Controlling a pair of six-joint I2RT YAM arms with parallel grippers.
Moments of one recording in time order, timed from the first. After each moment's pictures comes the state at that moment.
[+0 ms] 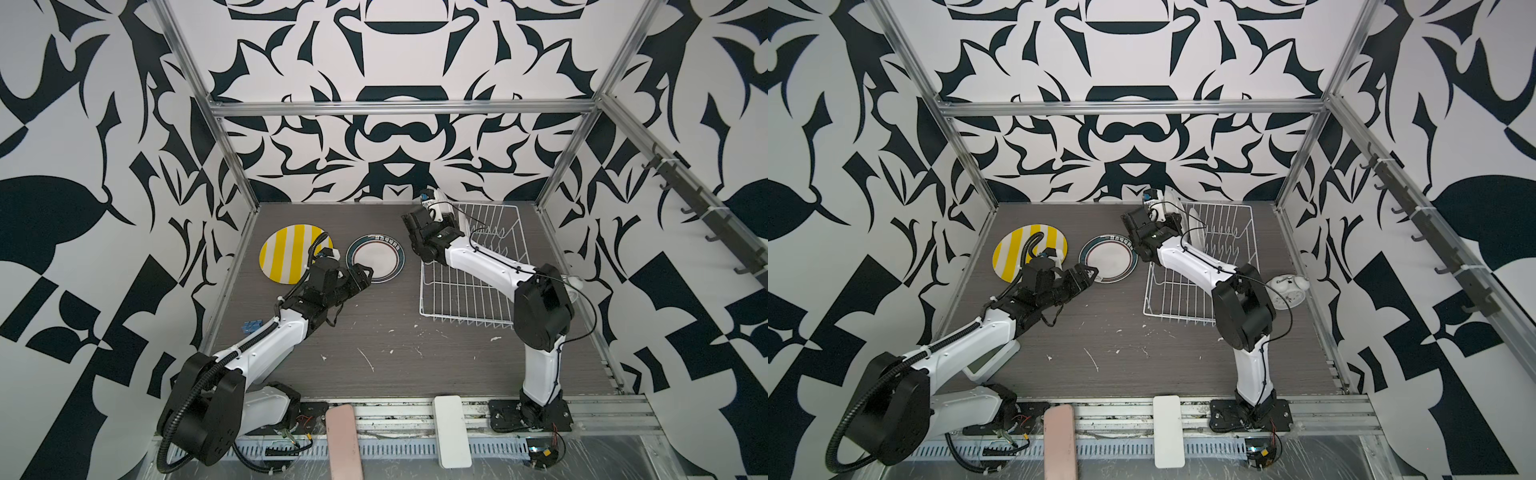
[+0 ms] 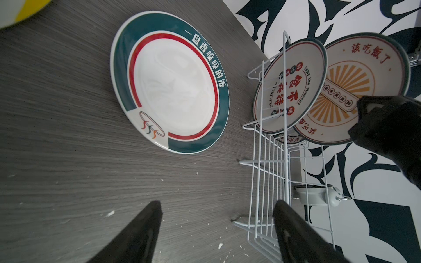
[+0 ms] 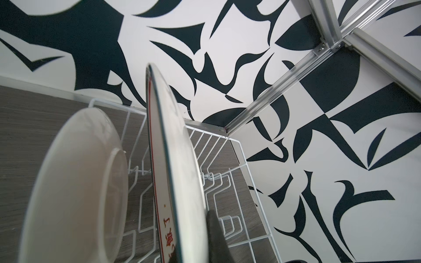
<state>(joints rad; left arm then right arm) -0.47 1.23 0.63 0.05 0.17 -0.92 0.66 1.95 1.62 -0.38 1.11 0.06</state>
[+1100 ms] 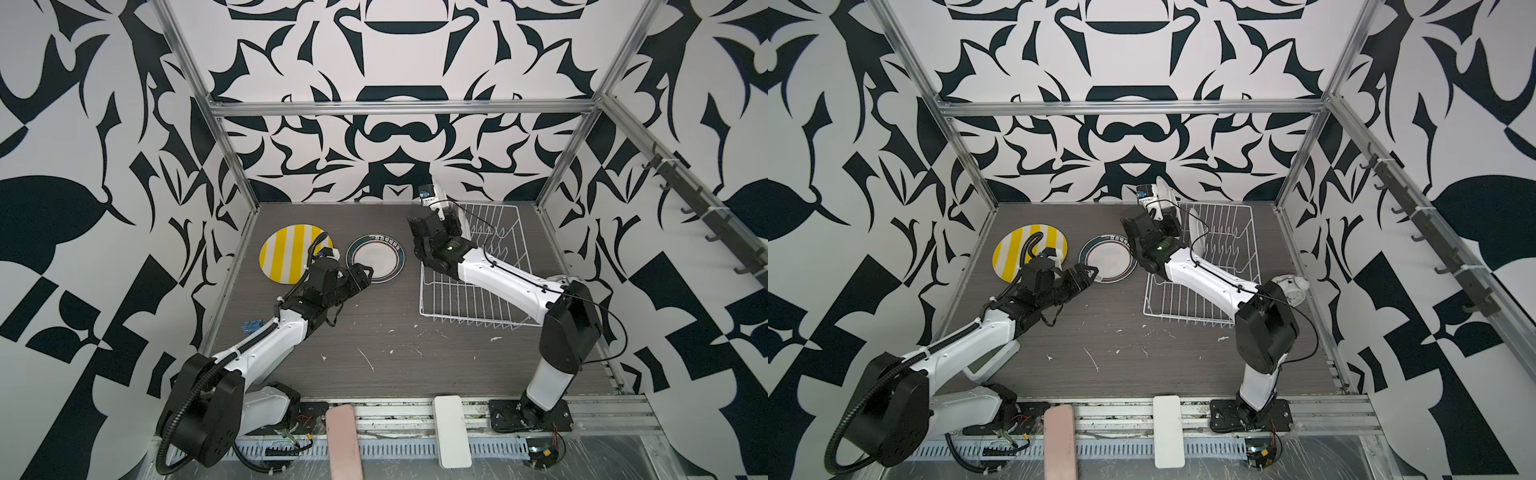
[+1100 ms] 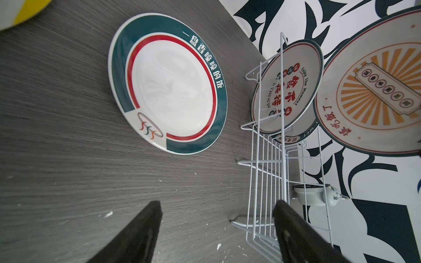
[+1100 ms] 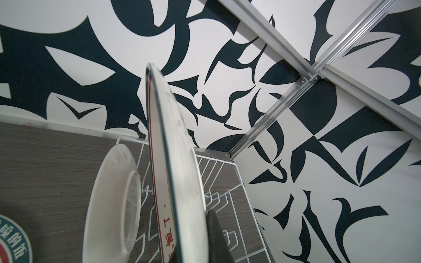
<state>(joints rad) -0.47 1.22 0.63 0.05 0.18 -0.92 0.74 1.75 1.47 -0.14 1.11 -0.11</state>
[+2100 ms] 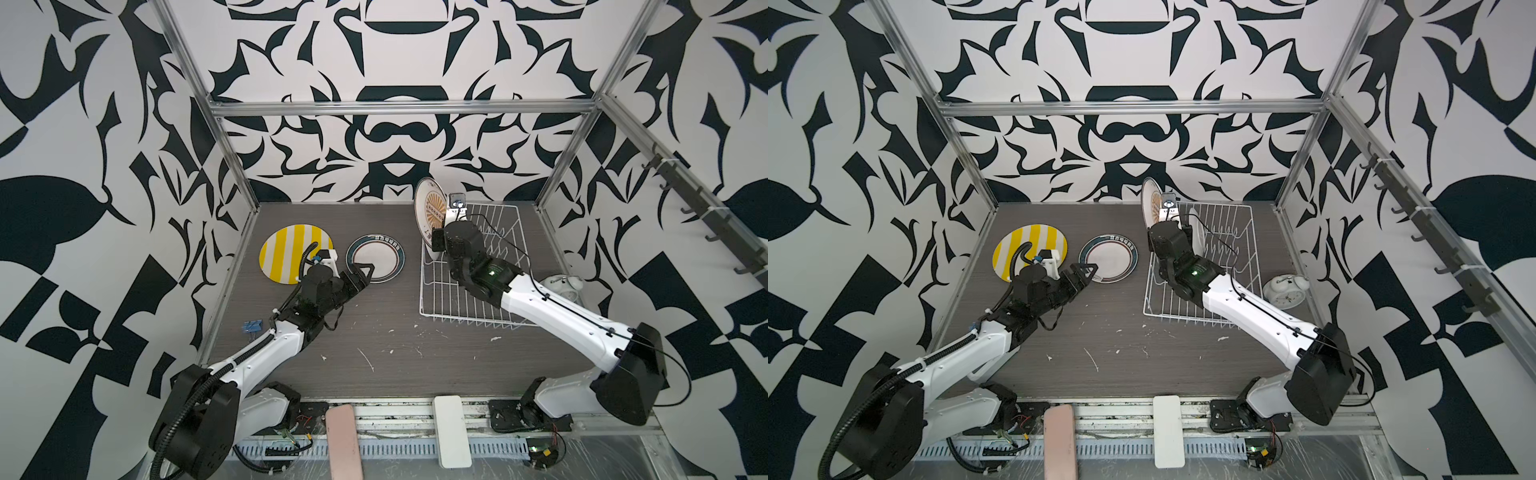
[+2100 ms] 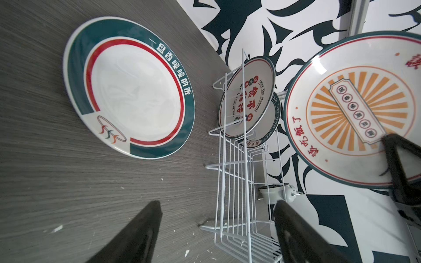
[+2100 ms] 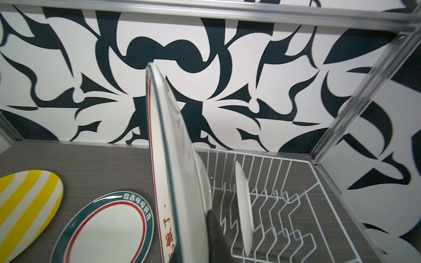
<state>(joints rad) -0.47 1.15 0.51 0.30 0.23 -1.04 0.73 1.38 1.19 -0.09 0.67 0.20</state>
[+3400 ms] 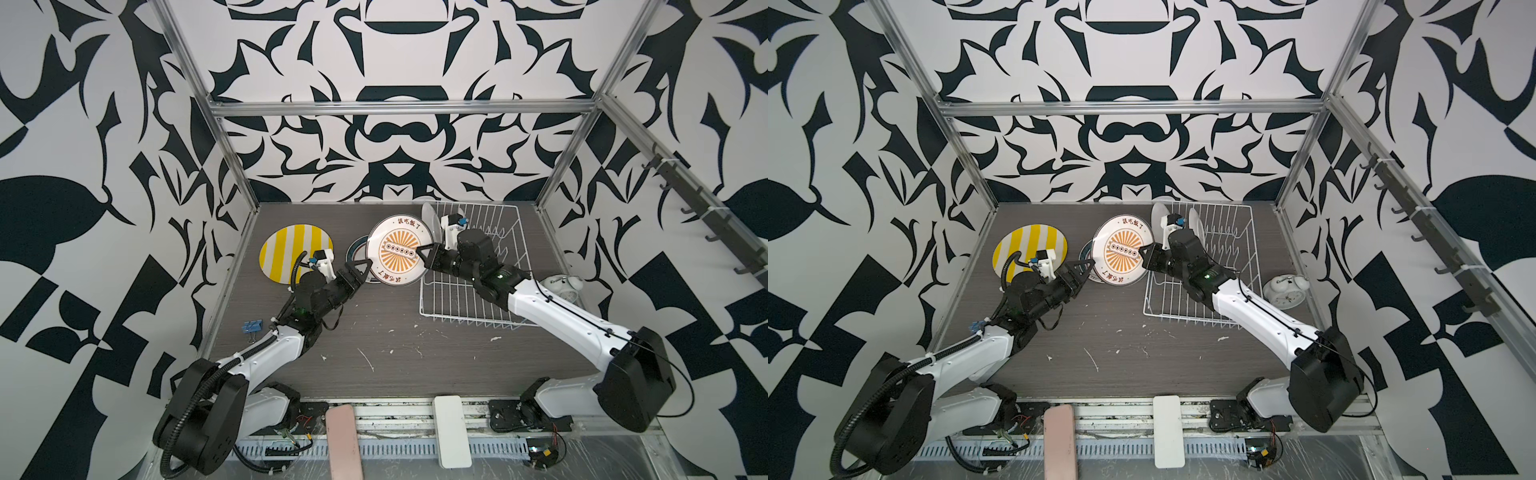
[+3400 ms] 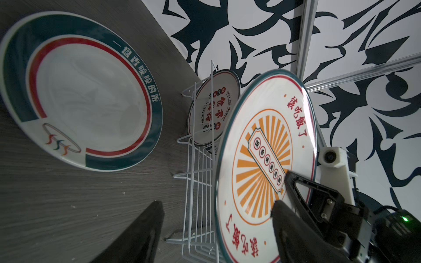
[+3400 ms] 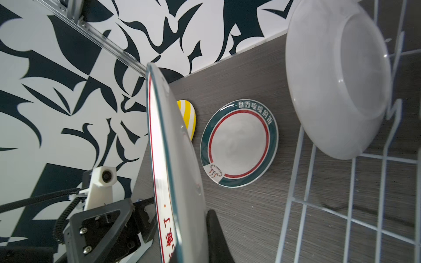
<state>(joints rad) -0.43 1.19 0.42 0.61 0.31 -1.18 0.59 1.37 1.02 -0.06 -0.20 0.79</state>
